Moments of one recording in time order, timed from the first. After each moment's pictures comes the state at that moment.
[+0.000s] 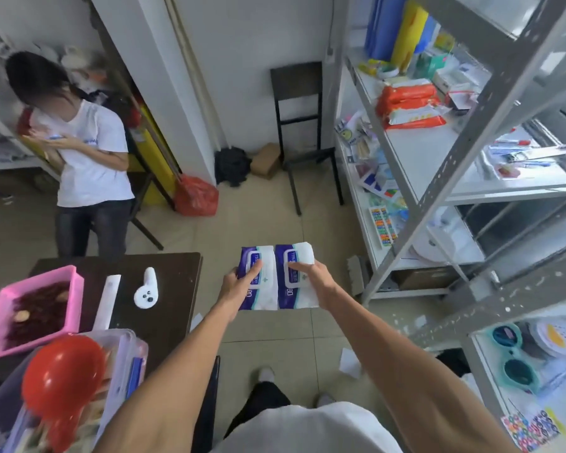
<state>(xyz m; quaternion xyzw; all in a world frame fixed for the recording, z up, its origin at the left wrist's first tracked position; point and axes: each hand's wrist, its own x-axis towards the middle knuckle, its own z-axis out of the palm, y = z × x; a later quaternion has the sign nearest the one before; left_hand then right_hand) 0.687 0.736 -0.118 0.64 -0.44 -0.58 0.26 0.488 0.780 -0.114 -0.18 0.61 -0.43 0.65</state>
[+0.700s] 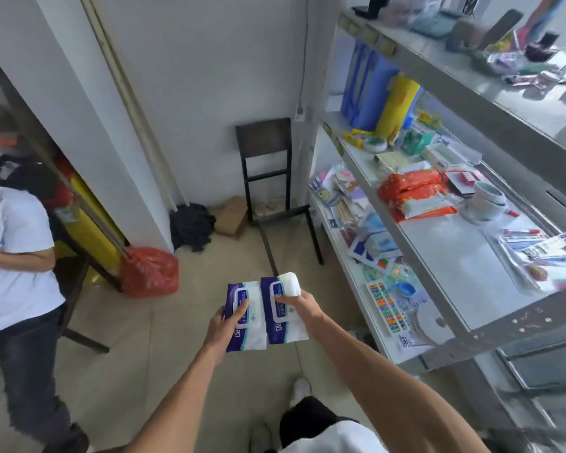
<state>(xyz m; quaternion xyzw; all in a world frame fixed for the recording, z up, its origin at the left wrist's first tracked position) 0.668 0.347 -0.152 0.57 -0.42 -0.67 0.23 0.466 0.406 -0.125 -0.15 0.66 -0.43 0.60</state>
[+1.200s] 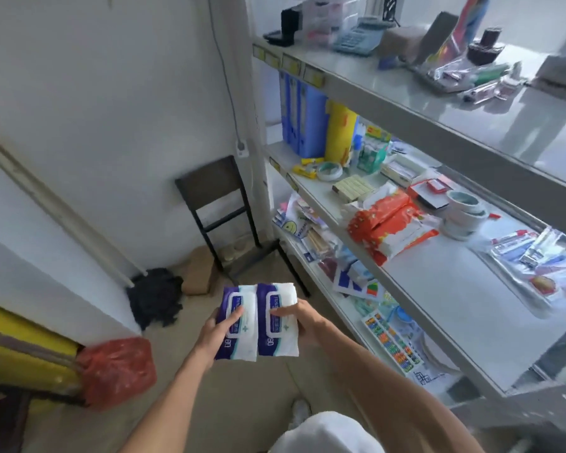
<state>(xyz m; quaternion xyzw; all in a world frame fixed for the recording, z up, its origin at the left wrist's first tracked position) 0.497 0.123 -0.130 0.48 -0.53 -0.68 0.13 0.298 0.244 -0.128 -0.12 0.58 -0.51 0.62</state>
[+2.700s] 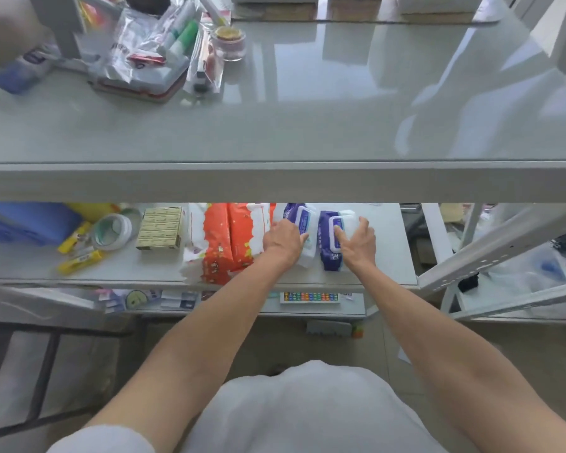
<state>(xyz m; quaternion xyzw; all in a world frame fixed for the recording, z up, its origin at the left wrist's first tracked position) -0.005 0.268 -0.105 -0.10 -0.98 -0.05 -0.15 0.043 0.431 -0.152 0.33 0.86 -0.40 0.02</state>
